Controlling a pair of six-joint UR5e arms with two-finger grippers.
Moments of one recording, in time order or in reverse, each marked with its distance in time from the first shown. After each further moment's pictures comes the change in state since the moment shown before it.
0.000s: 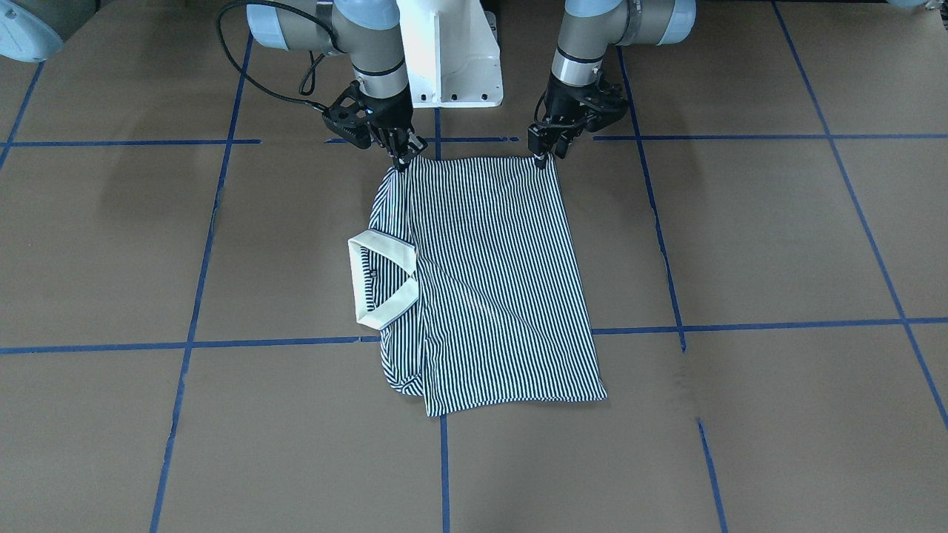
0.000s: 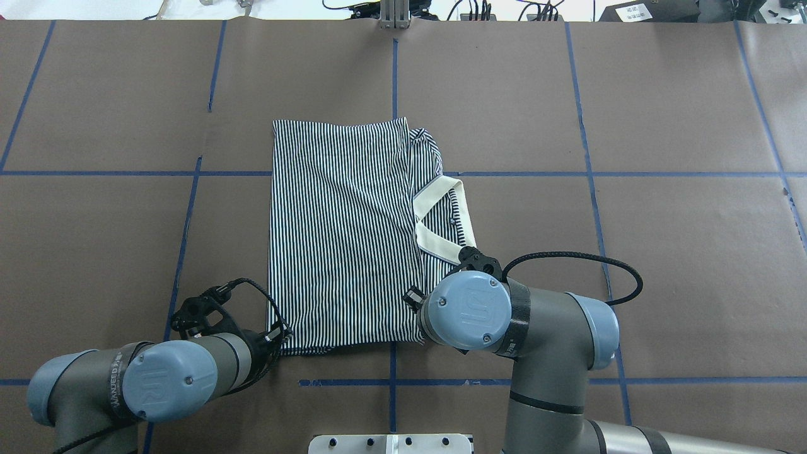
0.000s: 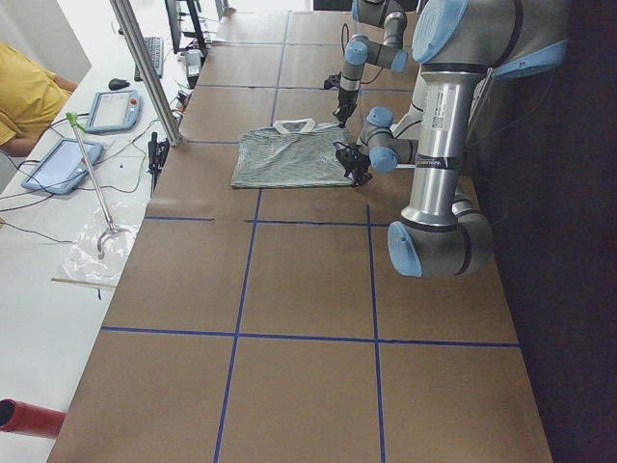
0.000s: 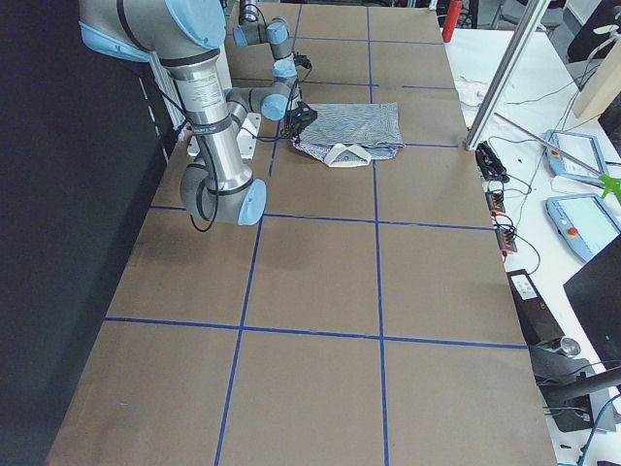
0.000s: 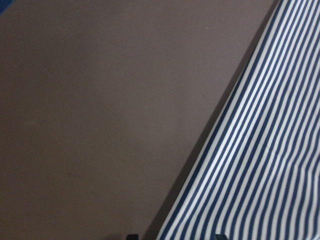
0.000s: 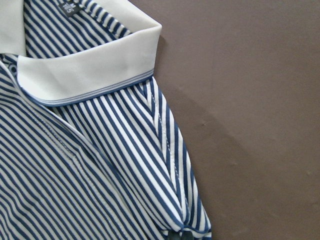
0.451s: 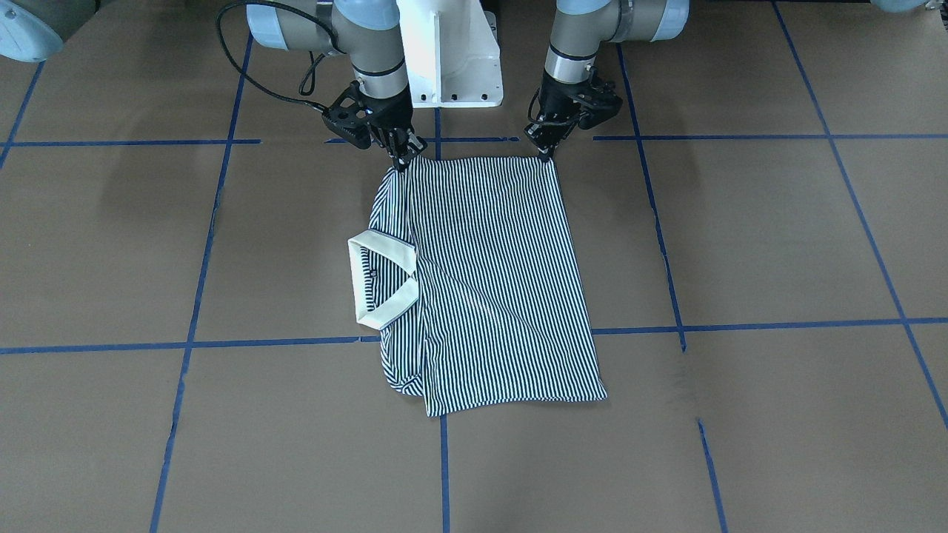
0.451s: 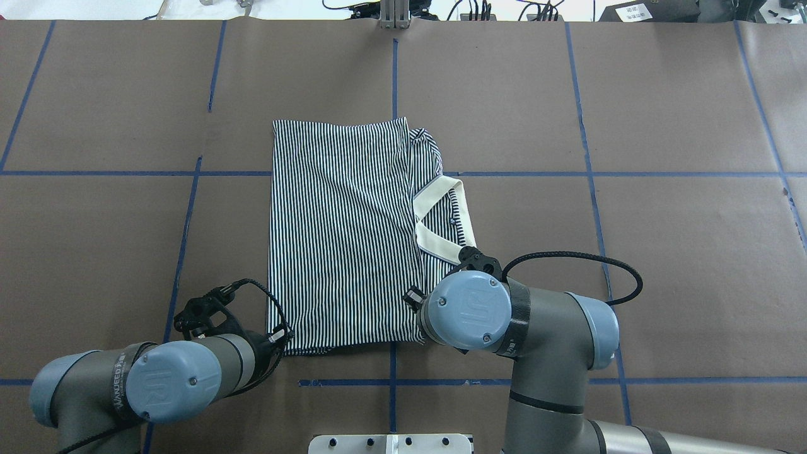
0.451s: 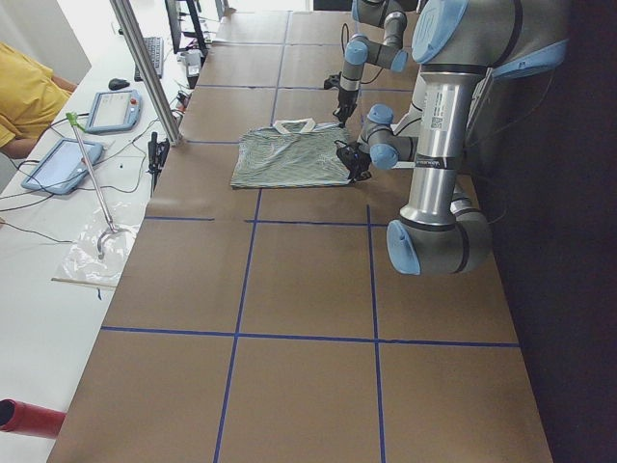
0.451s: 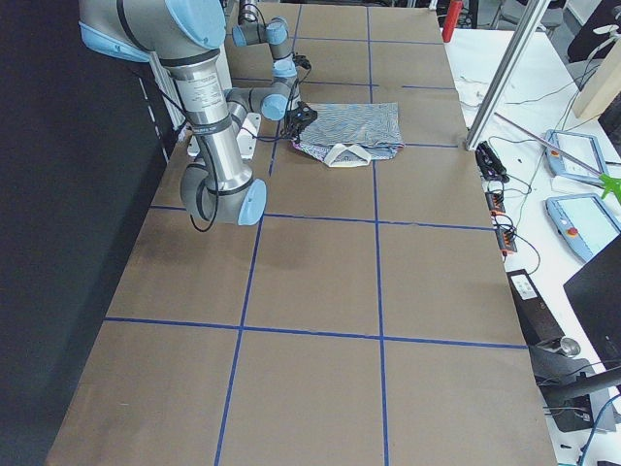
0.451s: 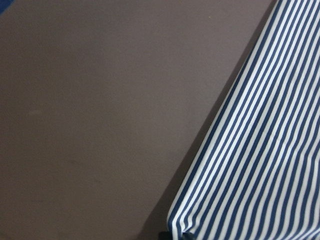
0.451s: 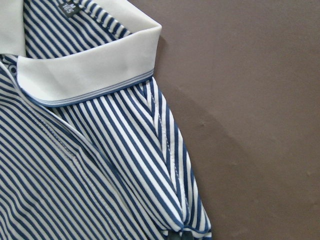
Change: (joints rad) left arm 0.002 -0.009 -0.008 0.013 -0.005 0.003; right arm 0.000 0.000 -0.001 0.000 0.000 0.001
